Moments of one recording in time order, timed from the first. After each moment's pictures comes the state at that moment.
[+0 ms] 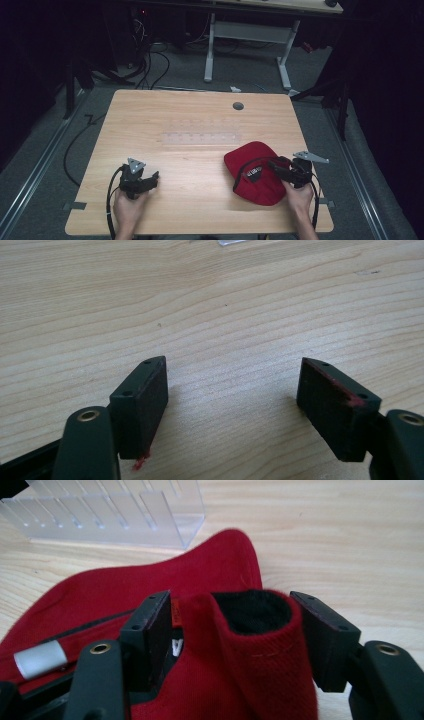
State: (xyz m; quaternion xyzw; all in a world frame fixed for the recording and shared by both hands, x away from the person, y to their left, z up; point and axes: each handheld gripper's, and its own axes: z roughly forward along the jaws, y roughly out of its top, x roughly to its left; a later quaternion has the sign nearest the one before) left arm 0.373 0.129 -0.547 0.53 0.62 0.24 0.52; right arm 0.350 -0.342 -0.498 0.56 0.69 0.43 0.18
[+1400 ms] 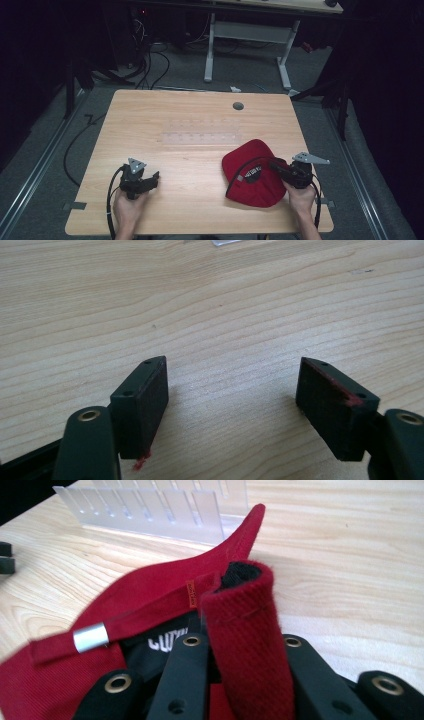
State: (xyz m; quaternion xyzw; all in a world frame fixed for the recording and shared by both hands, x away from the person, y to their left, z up) left arm 0.372 0.128 -0.547 0.54 0.62 0.23 0.52; right arm 0.340 -0.339 -0.487 0.49 0.72 0.45 0.17
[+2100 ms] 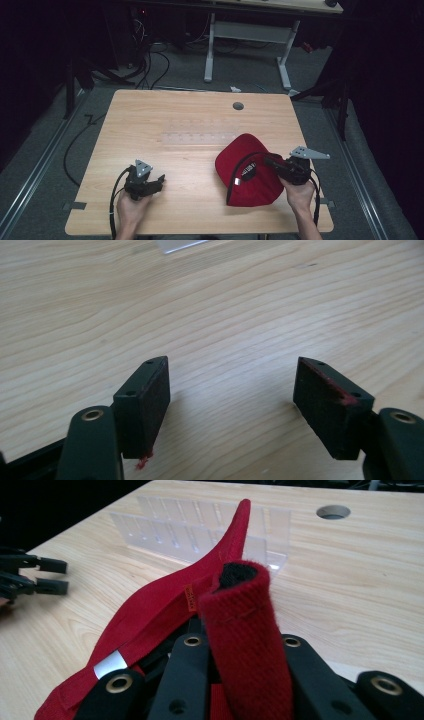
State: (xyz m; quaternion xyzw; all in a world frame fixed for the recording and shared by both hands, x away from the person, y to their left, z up) left arm 0.360 0.108 -0.543 0.58 0.57 0.21 0.54; right arm 0.337 -0.316 -0.449 0.45 0.74 0.48 0.16
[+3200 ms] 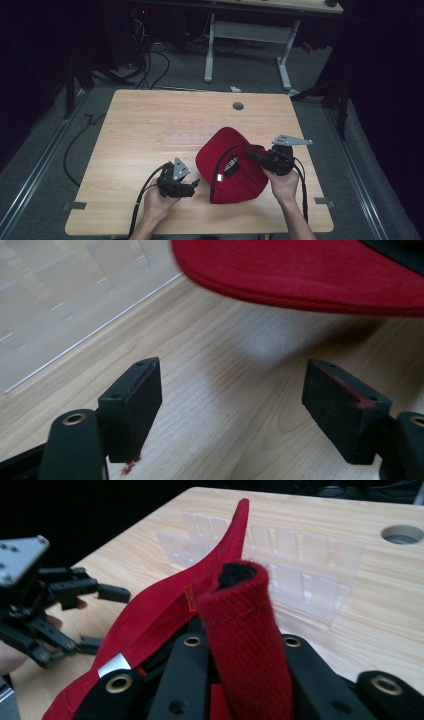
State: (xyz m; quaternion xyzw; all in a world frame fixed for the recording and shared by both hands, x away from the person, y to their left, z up) left arm 0.338 0.020 -0.510 0.66 0.45 0.15 0.58; right arm 0.357 -0.264 -0.419 0.42 0.75 0.50 0.11
